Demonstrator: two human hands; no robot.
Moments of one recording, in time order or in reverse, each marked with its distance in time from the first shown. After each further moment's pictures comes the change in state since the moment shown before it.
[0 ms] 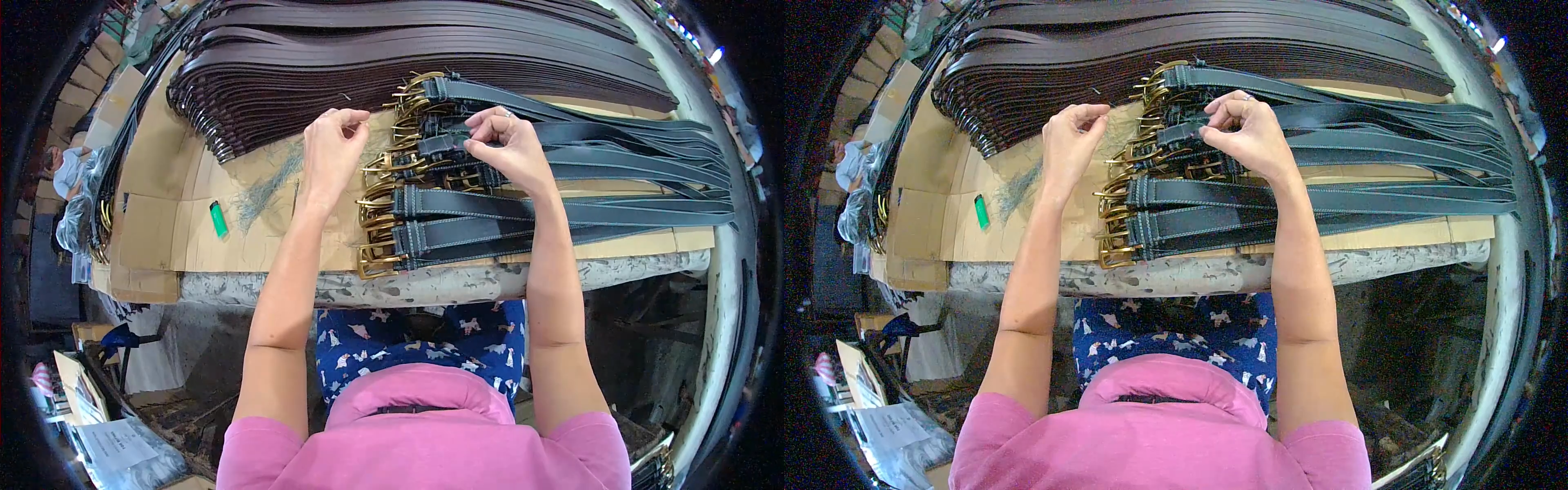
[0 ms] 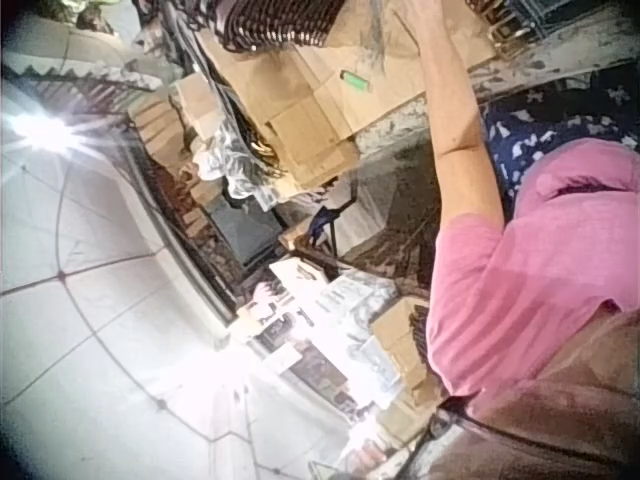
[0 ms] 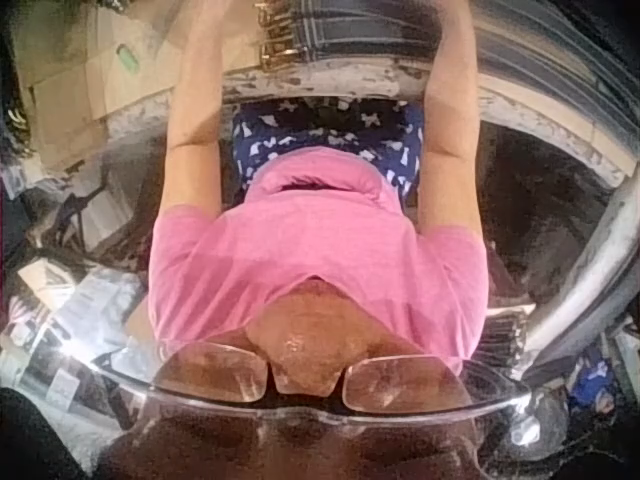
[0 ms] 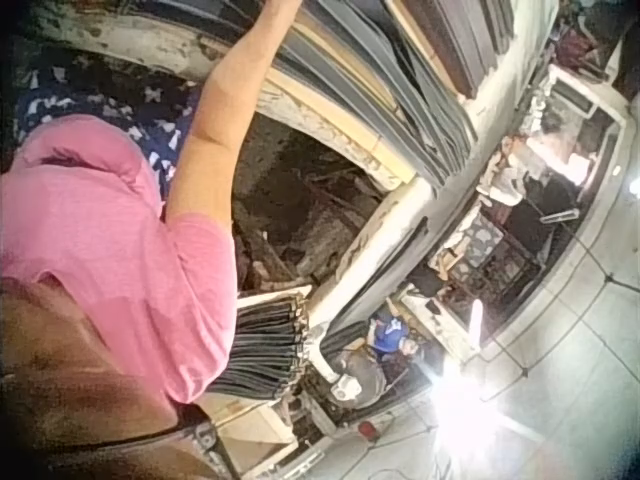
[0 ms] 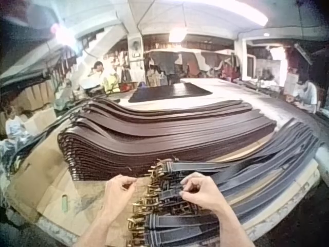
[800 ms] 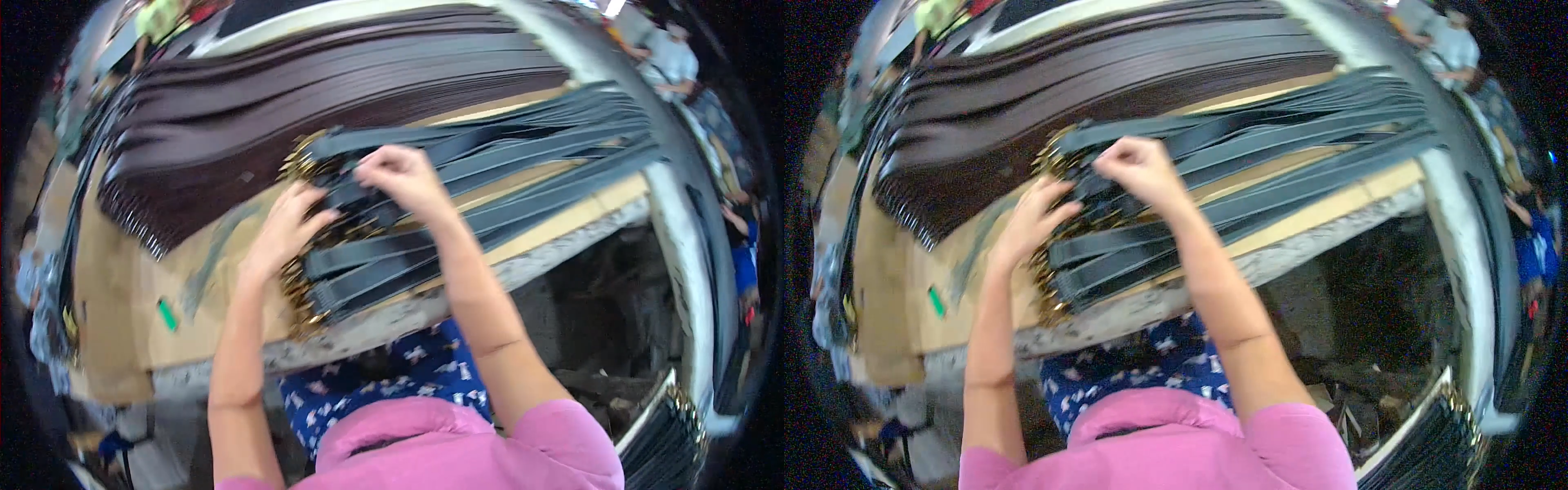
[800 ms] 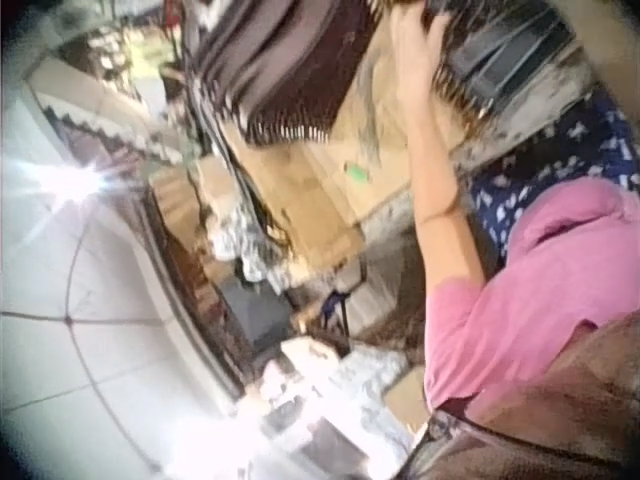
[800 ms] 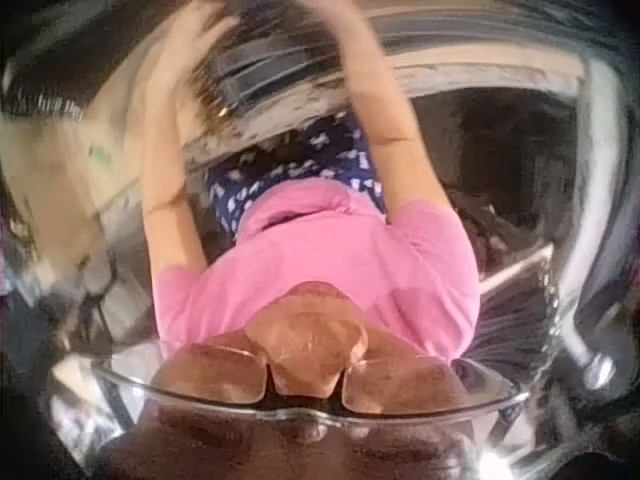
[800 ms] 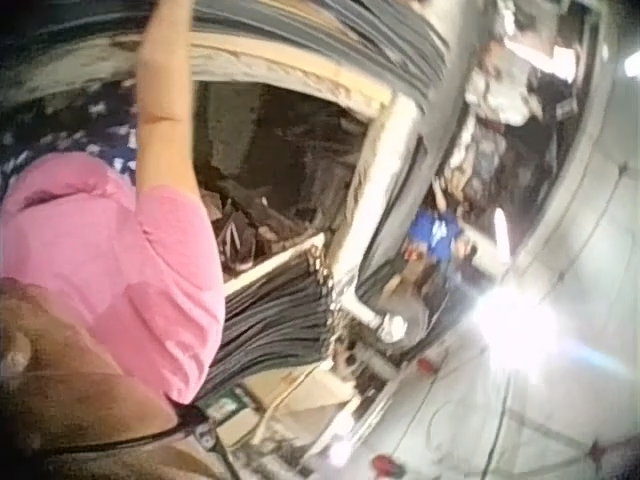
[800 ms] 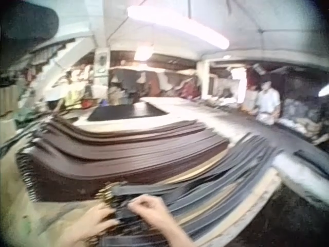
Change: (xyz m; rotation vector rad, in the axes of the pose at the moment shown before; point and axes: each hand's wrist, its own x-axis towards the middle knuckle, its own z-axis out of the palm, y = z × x) left_hand -0.002 0.027 0.018 0.012 -0.606 0.214; right_hand -0.001 0.003 0.007 0.306 0.103 0.104
